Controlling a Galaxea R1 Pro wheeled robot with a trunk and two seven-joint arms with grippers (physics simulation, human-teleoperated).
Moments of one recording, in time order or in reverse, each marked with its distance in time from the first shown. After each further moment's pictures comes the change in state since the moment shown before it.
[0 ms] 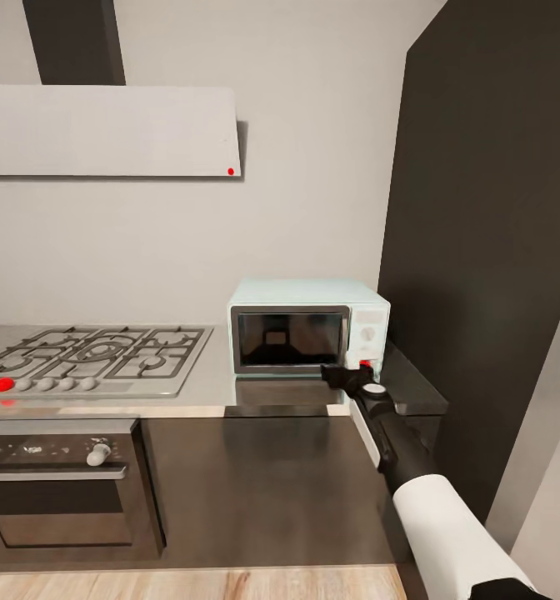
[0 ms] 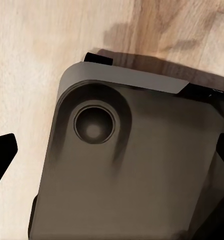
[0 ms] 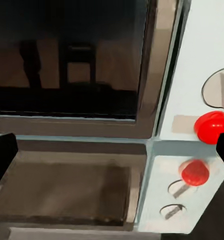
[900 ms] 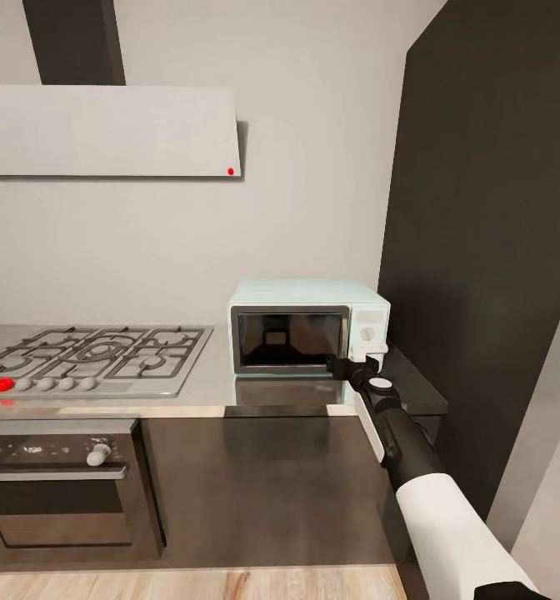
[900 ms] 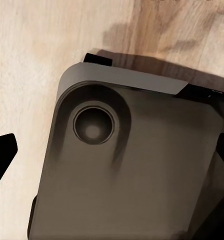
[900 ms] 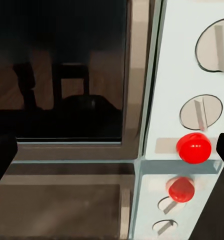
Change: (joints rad) left arm 0.000 -0.001 0.000 -0.002 0.000 0.000 0.000; right arm 0.000 -0.002 -0.025 -0.061 0.001 0.005 -0.010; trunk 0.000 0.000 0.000
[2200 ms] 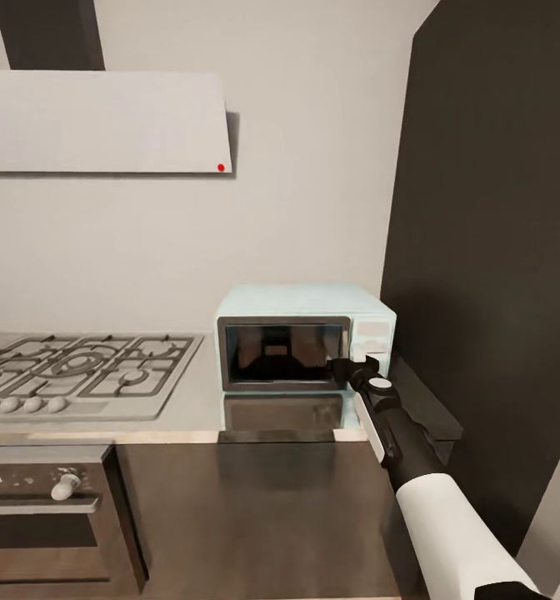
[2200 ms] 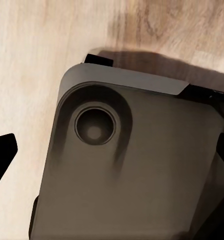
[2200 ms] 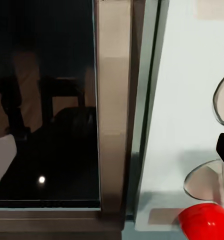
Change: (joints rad) left arm 0.000 0.002 -0.001 -0.001 0.000 0.001 0.000; right arm 0.000 -0.002 0.004 0.000 0.004 -0.002 -0.002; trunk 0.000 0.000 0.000
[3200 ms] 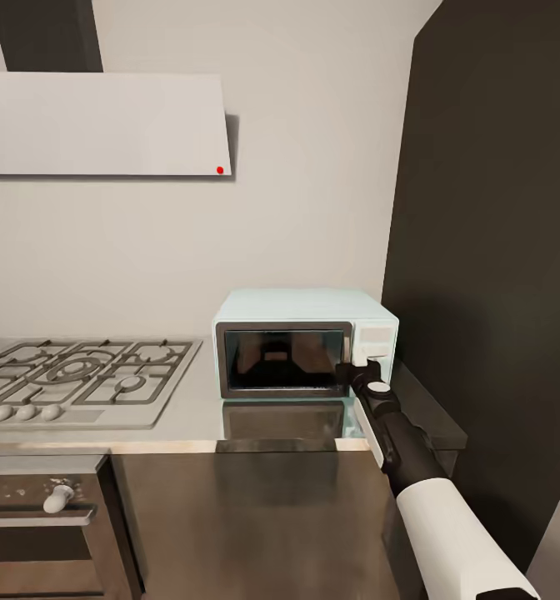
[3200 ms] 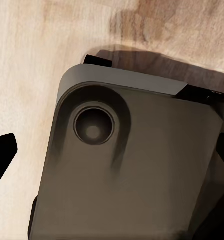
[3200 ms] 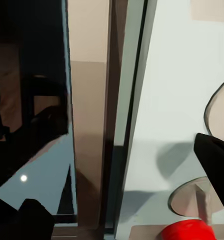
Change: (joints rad) left arm 0.000 -0.001 0.000 -0.001 0.000 0.000 0.000; right arm 0.016 0.002 -0.002 -0.002 0.057 0.012 -0.030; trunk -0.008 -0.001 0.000
